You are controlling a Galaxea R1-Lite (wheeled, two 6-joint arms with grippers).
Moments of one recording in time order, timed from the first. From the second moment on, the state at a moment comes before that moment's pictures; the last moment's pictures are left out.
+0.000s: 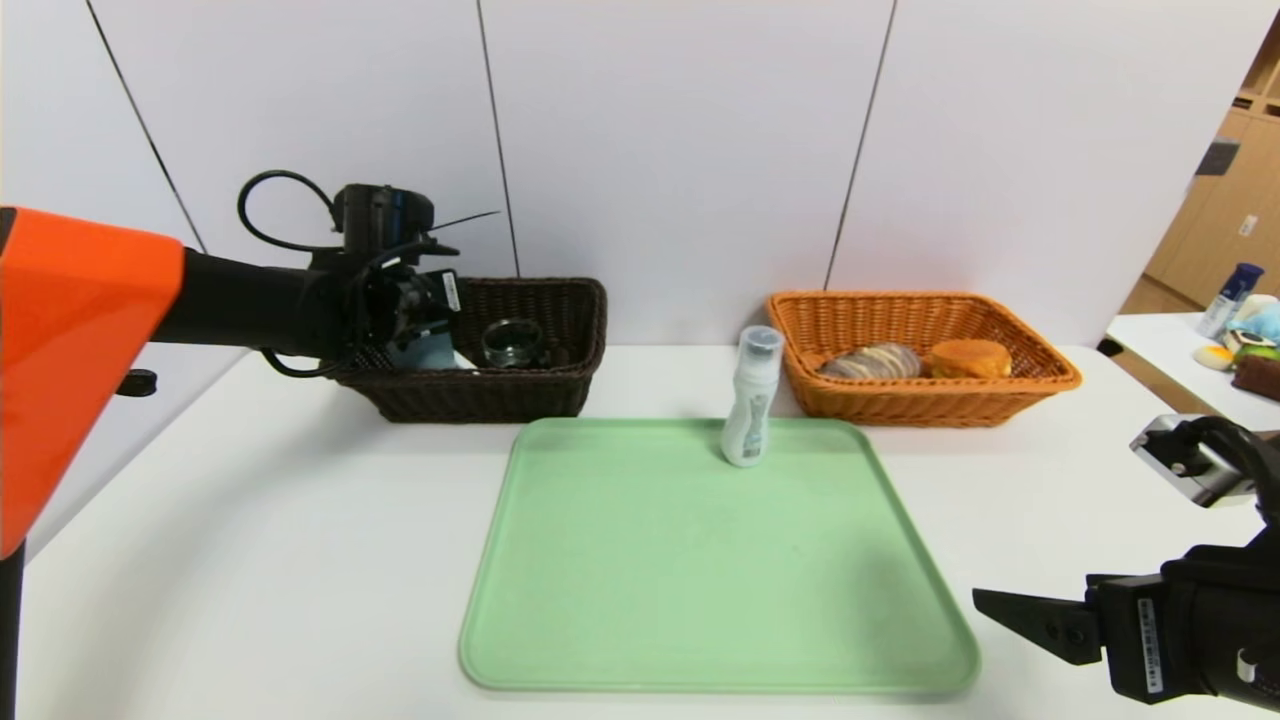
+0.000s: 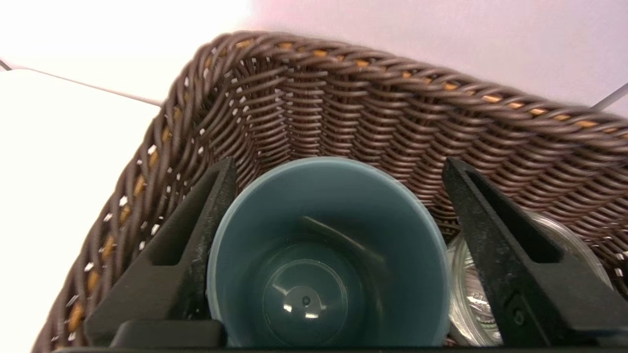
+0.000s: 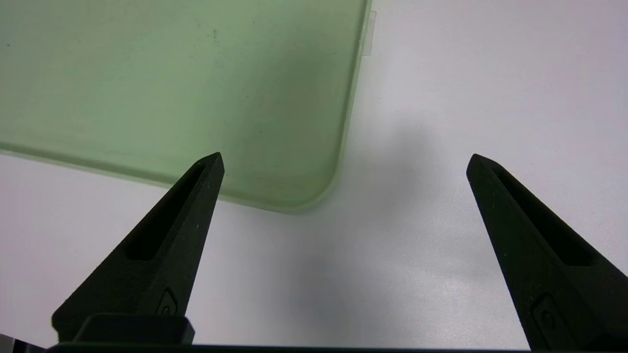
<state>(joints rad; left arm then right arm) -0.21 2.12 -1.58 -0.20 0.39 -0.28 0.46 1.16 -0.60 0.15 -0.10 0.29</state>
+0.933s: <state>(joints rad) -0.86 1.81 -1.24 -0.29 0.61 -0.37 0.46 1.19 -0.63 0.14 -0.10 0.29</state>
